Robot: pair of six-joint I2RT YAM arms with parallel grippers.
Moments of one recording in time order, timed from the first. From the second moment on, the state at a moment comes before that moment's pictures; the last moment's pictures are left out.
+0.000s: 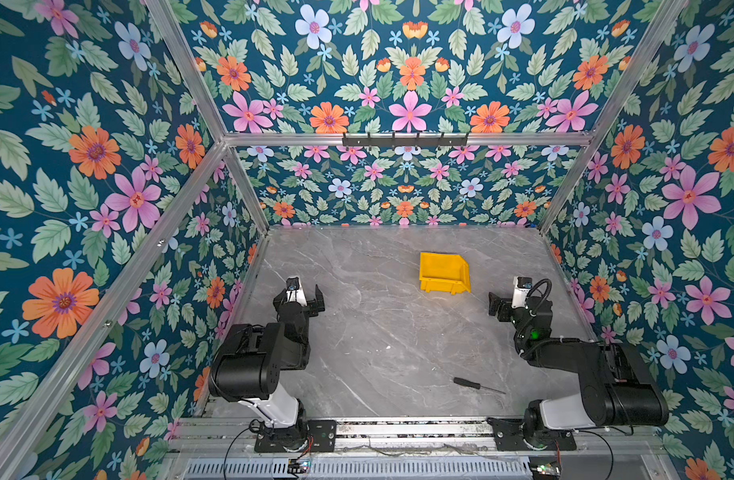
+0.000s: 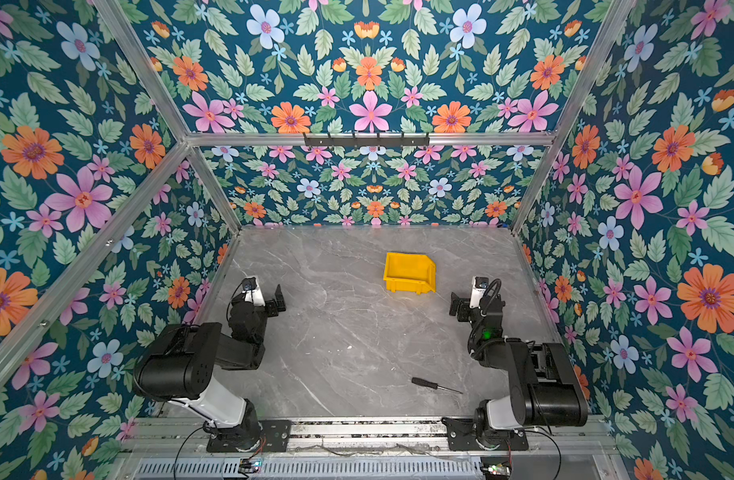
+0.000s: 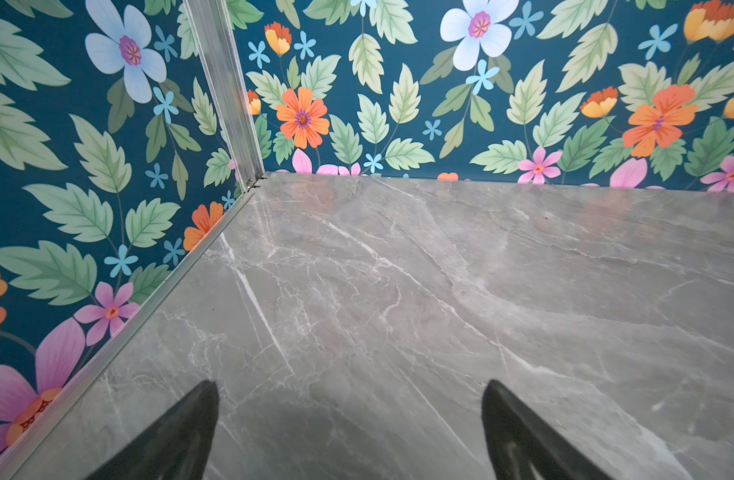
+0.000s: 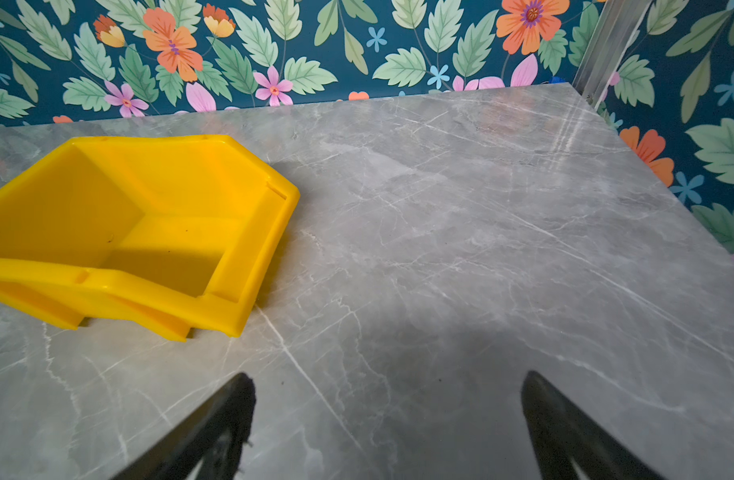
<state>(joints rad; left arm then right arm) -0.03 1.59 0.28 1.14 -0.15 0.01 -0.04 1.41 0.31 0.73 -0.10 0.05</state>
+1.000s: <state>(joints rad) -0.52 1.10 0.43 0.30 0.46 0.43 0.40 0.71 0.64 -0.71 -0.40 -0.45</state>
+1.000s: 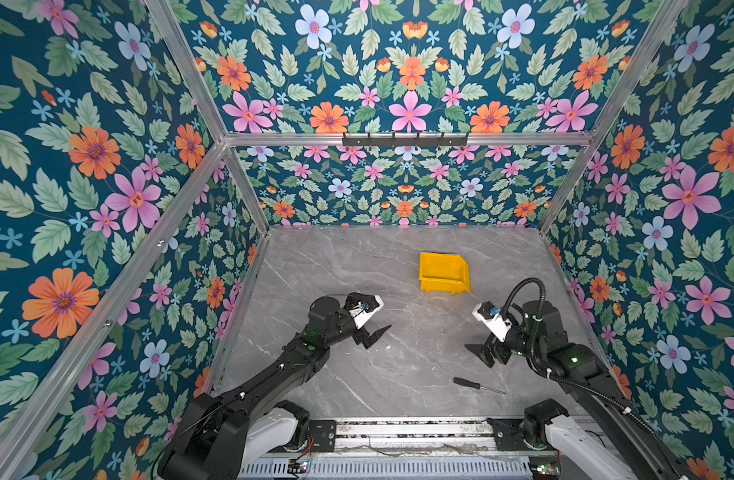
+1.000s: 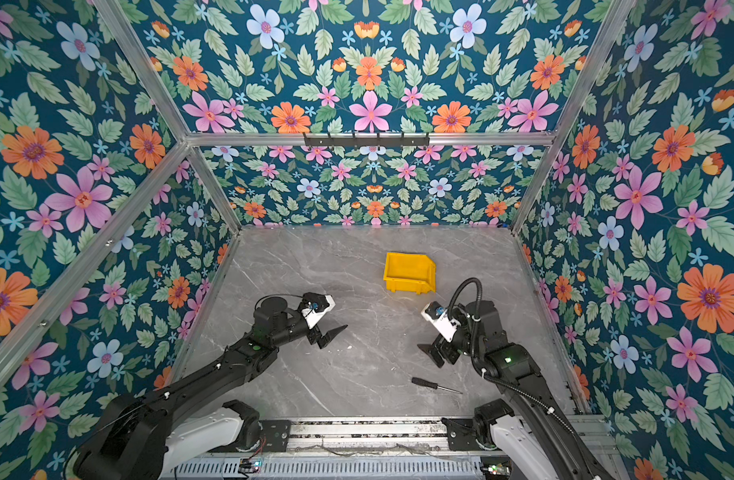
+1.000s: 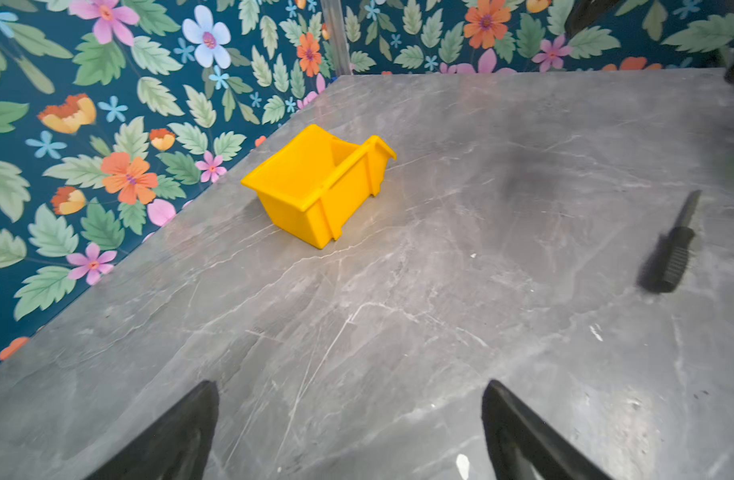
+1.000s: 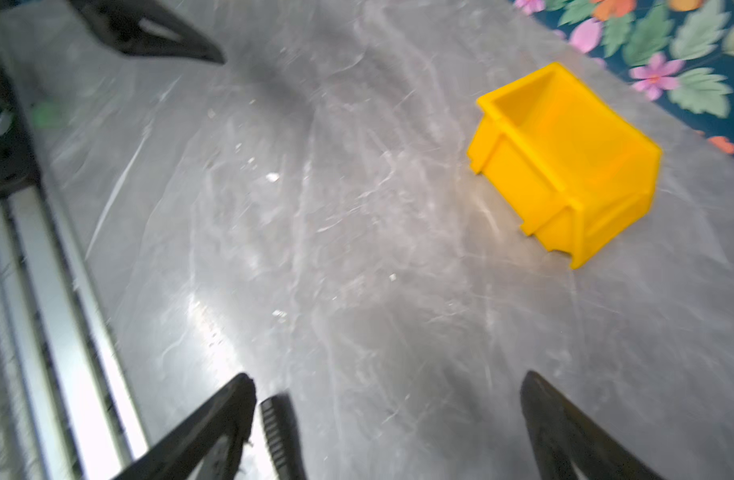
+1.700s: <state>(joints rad) -0.56 1.06 0.42 0.00 0.75 0.69 0.77 0.99 0.47 -0.79 -0.12 -0.52</state>
